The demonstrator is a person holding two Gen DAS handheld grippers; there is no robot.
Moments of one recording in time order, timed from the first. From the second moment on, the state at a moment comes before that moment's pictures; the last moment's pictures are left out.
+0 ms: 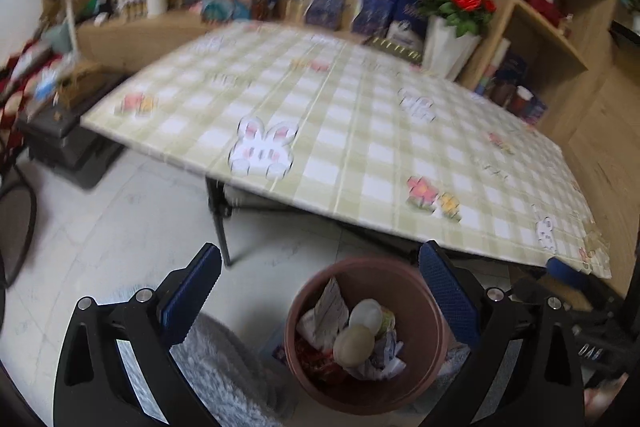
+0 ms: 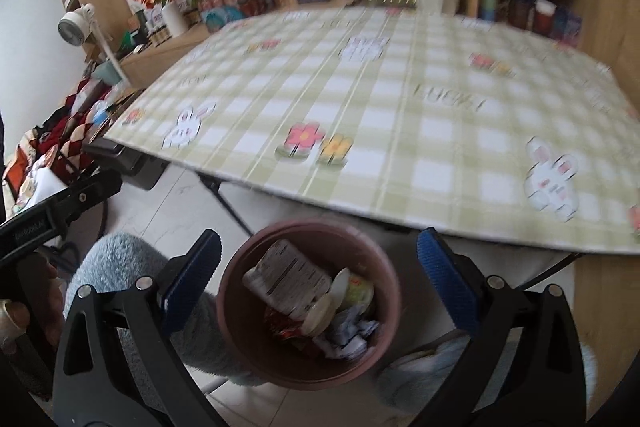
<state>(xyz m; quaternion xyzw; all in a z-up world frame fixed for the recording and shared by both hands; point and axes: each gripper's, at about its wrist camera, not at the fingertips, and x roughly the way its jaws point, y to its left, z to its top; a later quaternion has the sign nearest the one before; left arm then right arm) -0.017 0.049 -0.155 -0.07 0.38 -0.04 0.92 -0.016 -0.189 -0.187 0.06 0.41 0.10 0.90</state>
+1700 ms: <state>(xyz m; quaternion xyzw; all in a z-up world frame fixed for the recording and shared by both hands) -0.037 -0.009 0.011 0.06 0.21 -0.12 0.97 -0.070 -0.262 -0.016 0.04 0.22 -0.02 0.97</state>
